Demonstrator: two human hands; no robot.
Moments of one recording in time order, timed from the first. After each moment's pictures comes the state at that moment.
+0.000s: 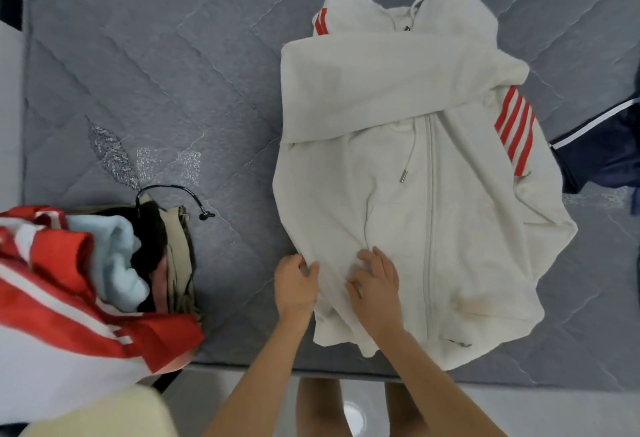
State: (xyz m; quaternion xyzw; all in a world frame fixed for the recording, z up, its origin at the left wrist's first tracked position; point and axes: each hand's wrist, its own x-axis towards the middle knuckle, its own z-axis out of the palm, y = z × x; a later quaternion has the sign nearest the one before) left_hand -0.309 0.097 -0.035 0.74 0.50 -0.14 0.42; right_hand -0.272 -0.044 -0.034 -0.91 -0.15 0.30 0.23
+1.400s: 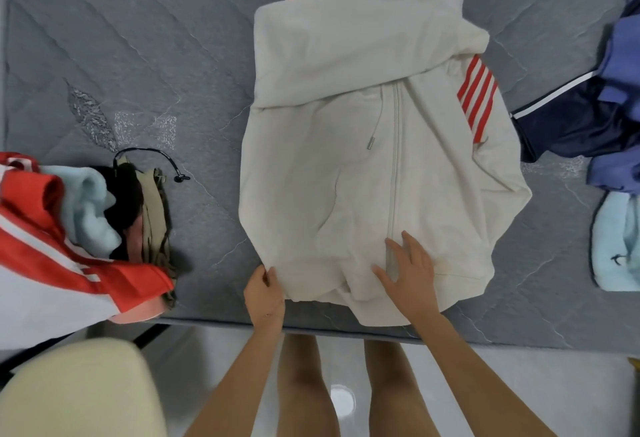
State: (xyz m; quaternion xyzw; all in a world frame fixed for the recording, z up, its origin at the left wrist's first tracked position) left_hand -0.382 0.037 -0.024 0.67 0.63 -0.07 0.40; right_hand -0.263 -0.174 -0.029 -0.92 -0.12 0.31 0.18
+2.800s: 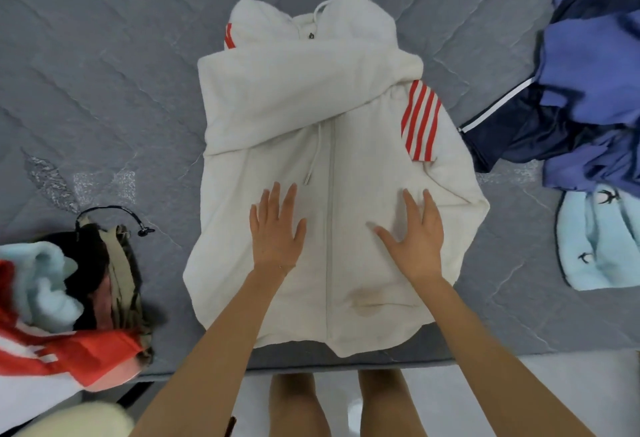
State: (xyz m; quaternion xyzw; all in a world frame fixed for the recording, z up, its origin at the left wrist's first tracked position) left_hand -0.215 0.049 -0.024 0.95 0.20 -0.18 0.18; right_hand -0.149 -0.181 -0.016 -0.95 -0.01 0.19 0.26
